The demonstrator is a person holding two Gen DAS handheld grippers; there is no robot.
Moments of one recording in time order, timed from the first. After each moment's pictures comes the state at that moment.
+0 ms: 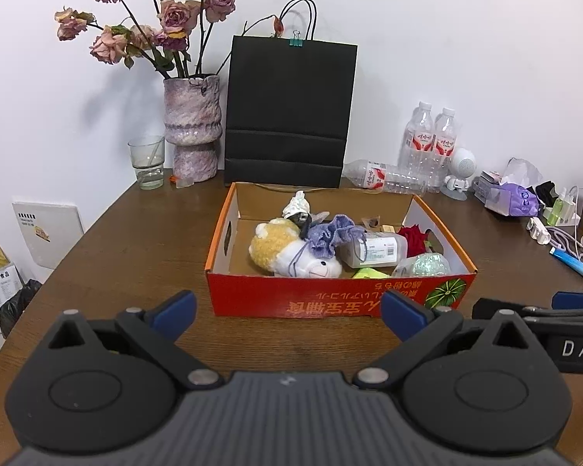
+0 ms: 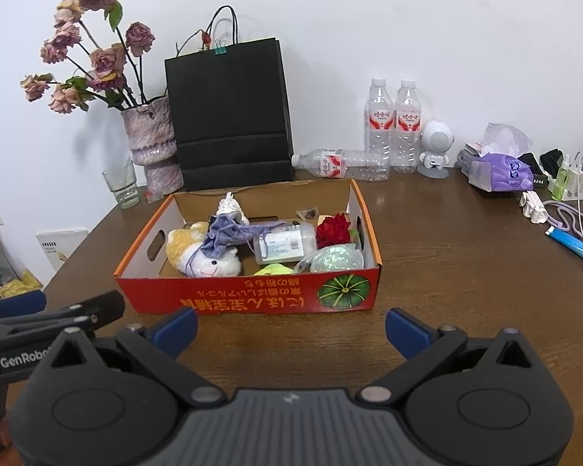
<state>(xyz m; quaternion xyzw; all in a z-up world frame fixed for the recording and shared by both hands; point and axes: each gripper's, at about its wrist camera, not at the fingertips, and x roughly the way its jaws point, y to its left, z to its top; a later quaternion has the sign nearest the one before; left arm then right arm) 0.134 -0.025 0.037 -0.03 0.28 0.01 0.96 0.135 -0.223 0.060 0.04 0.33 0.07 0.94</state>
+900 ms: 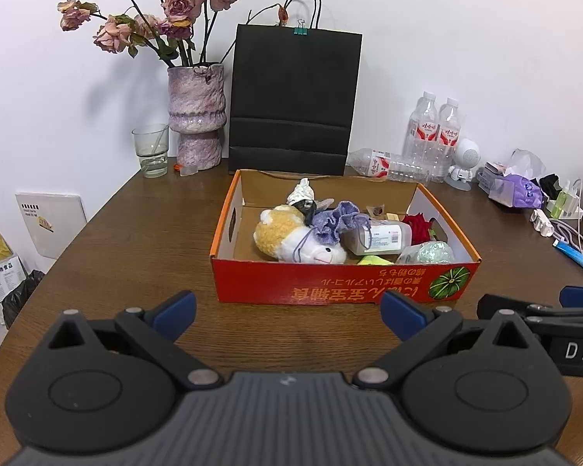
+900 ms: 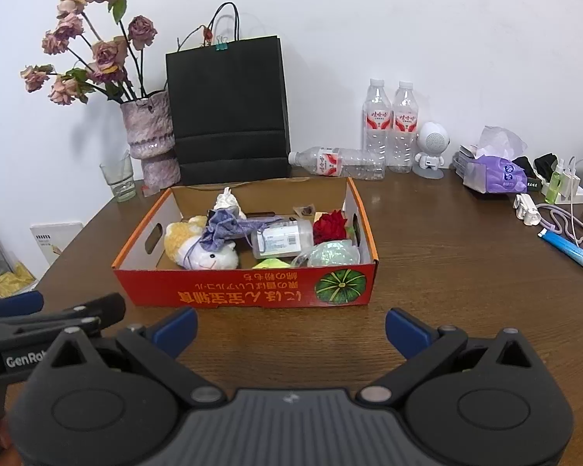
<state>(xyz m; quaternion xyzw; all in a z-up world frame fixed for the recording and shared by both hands) 0.134 -0.022 0.034 -0.03 0.30 0.01 0.95 0.131 -0.218 0.061 0.02 0.33 0.06 0.94</state>
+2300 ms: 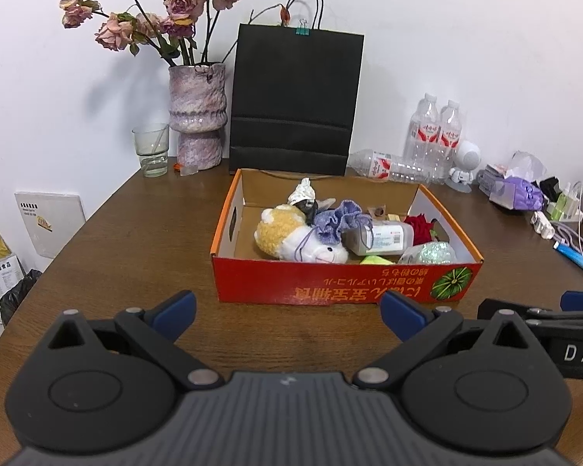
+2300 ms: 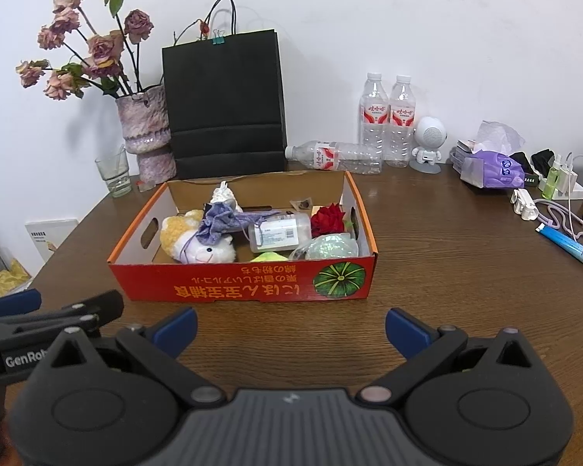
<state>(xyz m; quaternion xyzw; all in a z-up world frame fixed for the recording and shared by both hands) 0.134 -0.019 0.028 -0.04 0.29 0.01 0.96 0.131 -0.218 0.055 0.02 0.34 0.05 0.94</state>
